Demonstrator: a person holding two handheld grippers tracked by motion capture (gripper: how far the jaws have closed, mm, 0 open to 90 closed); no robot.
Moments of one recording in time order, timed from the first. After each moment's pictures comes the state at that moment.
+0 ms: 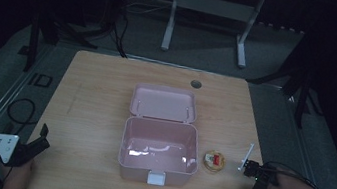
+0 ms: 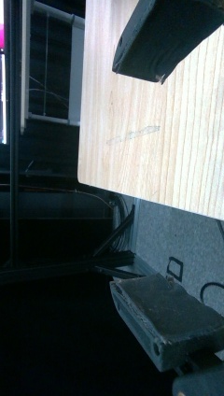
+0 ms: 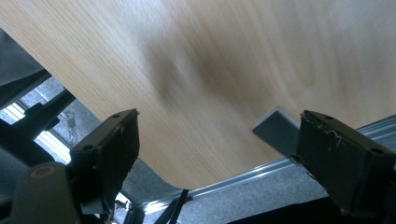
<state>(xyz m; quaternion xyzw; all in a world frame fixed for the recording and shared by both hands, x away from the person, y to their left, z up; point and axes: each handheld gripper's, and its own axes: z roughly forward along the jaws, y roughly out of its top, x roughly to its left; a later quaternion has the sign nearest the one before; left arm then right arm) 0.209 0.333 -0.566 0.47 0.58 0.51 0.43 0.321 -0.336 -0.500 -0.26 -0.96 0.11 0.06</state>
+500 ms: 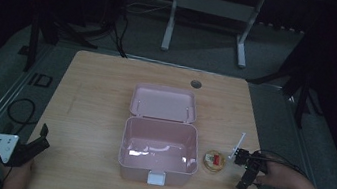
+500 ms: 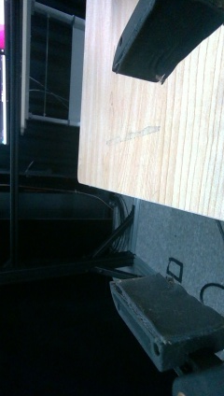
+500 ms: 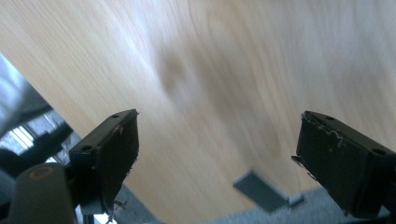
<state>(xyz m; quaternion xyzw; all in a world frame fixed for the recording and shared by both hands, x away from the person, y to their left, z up) 0.209 0.334 -0.566 0.47 0.58 0.51 0.43 0.345 -0.304 -0.489 -0.24 -0.97 0.06 0.05</state>
